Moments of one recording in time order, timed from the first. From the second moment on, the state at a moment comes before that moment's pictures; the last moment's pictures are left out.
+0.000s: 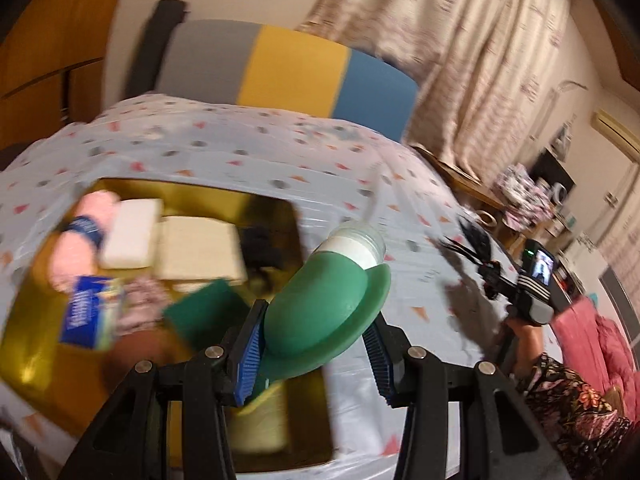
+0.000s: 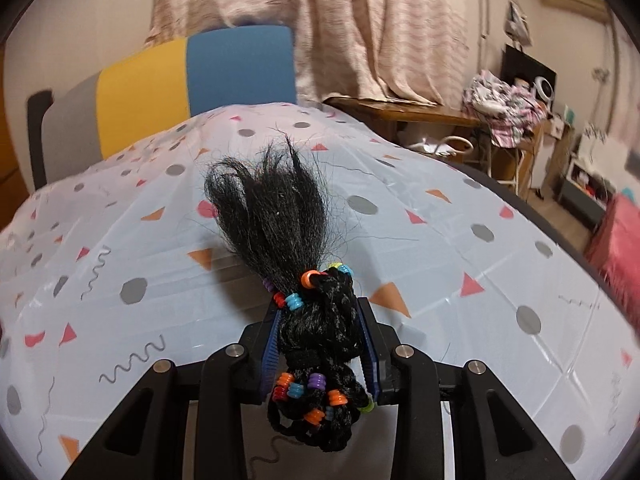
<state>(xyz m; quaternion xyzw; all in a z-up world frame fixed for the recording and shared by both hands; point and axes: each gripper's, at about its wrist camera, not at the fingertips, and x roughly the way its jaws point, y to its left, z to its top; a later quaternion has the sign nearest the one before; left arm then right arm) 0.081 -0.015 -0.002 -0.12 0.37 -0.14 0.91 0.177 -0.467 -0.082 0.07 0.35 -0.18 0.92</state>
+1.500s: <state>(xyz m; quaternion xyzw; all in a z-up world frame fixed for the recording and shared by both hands) 0.043 0.114 -0.035 -0.20 0.36 0.01 0.91 0.089 -0.231 -0.006 0.19 0.35 0.14 0.91</state>
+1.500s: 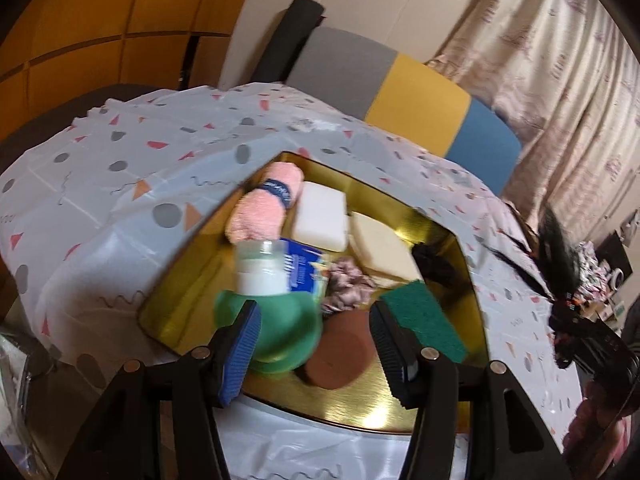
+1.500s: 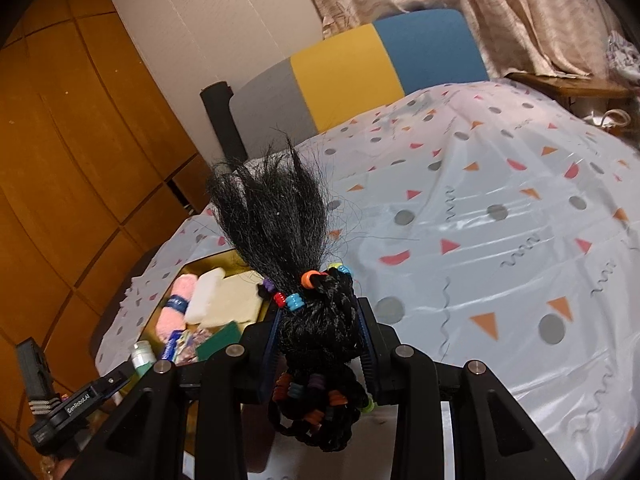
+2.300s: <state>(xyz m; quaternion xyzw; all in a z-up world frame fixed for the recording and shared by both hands) 0.031 0.116 -0.026 -0.24 0.37 -0.03 0.90 0.094 -0.093 -0.014 0.19 0.42 0.25 0.85</state>
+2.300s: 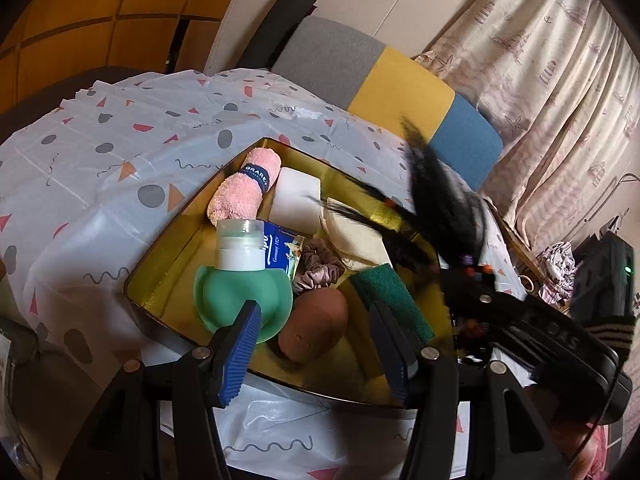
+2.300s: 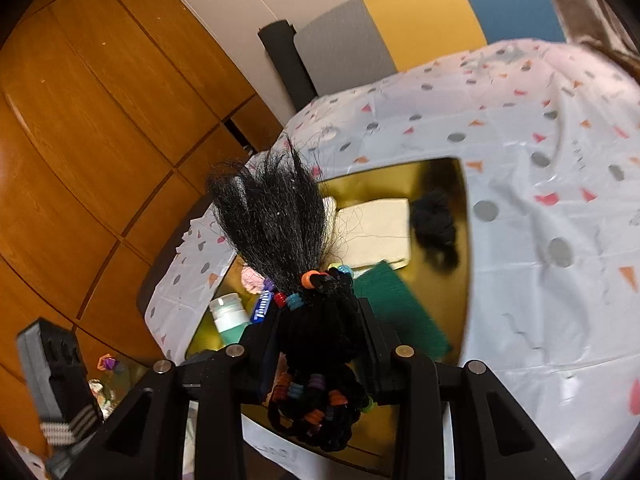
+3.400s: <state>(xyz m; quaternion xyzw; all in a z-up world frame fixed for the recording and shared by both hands) 0.034 0.124 -0.018 -0.21 0.38 0.02 0.90 0.101 -0.053 -0.018 0.10 0.41 0.21 0.88</state>
